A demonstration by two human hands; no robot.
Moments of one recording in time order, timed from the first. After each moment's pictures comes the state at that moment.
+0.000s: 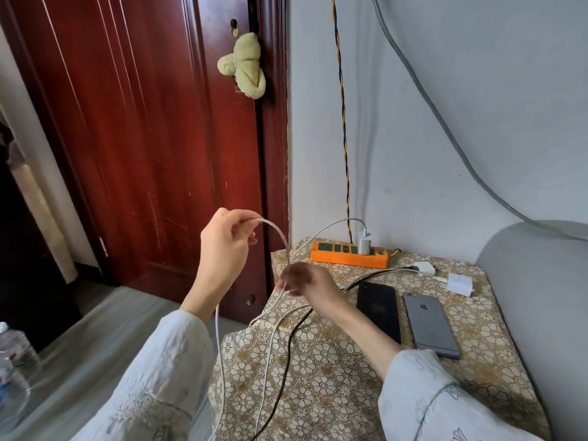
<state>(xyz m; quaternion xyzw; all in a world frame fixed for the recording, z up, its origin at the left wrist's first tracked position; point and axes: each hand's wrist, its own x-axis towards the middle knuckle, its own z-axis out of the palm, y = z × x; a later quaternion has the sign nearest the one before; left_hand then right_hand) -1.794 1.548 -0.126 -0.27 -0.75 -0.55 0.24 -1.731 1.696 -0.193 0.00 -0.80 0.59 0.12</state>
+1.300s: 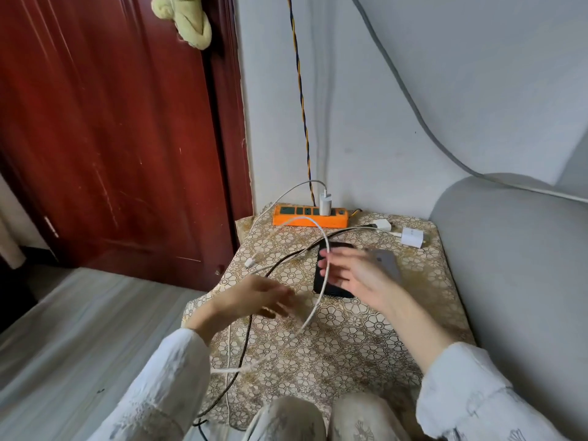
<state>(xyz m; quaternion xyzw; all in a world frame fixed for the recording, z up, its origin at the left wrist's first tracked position) -1.745 1.593 -0.228 -0.37 -0.74 -0.43 -0.36 -1.639 1.779 -0.205 -0.21 -0.60 0.77 0.09</state>
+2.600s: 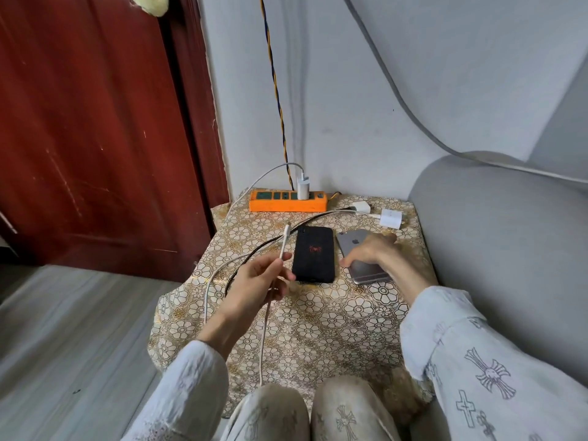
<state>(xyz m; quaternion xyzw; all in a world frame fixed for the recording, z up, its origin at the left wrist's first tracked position) -1.707 1.630 -0.244 -0.25 -0.61 -0.68 -0.30 -1.646 1.850 -0.227 -0.47 -0.85 0.25 -0.03</state>
